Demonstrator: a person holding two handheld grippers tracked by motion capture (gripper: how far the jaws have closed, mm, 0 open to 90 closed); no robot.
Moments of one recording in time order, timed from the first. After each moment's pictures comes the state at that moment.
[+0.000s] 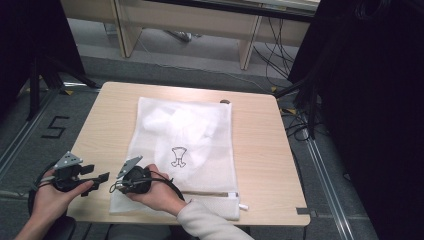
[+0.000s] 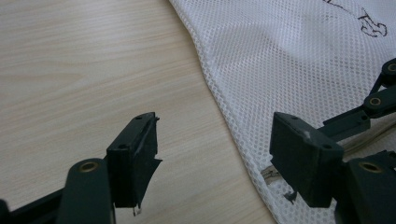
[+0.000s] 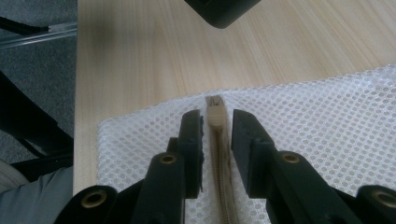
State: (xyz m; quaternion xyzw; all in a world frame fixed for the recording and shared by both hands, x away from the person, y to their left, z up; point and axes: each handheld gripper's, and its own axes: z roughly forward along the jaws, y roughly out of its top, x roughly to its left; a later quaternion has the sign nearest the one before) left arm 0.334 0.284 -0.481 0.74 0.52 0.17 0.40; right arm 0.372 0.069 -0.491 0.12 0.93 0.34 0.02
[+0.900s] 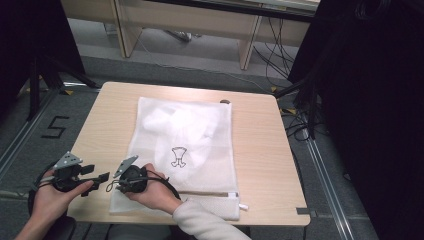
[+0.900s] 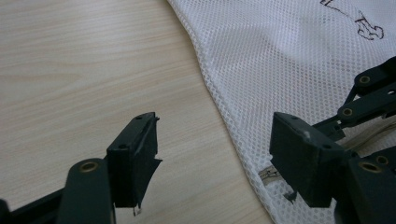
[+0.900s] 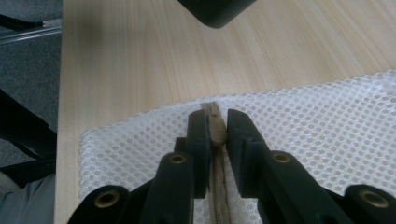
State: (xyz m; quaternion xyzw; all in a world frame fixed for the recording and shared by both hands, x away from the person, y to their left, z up) left arm 0.334 0.285 -0.482 0.73 0.52 0.16 0.41; right arm 0.374 0.080 -0.497 0.14 0.93 0.33 0.02
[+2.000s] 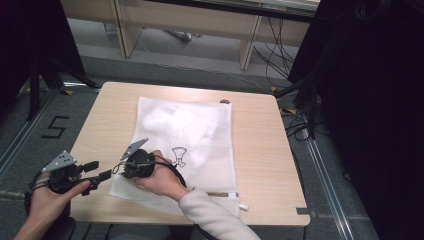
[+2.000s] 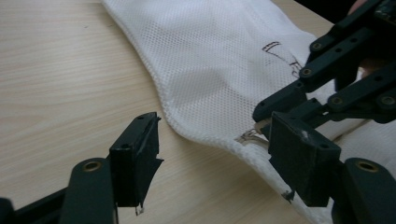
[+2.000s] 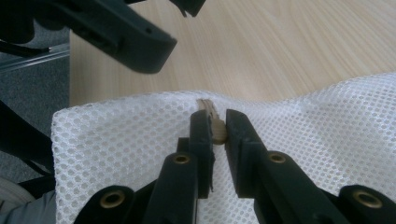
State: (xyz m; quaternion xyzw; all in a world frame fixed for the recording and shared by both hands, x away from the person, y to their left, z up) left arm 0.326 0.282 -0.470 0.71 0.47 0.15 0.50; right arm 0.399 0.062 -0.455 0.15 0.92 0.36 0.02
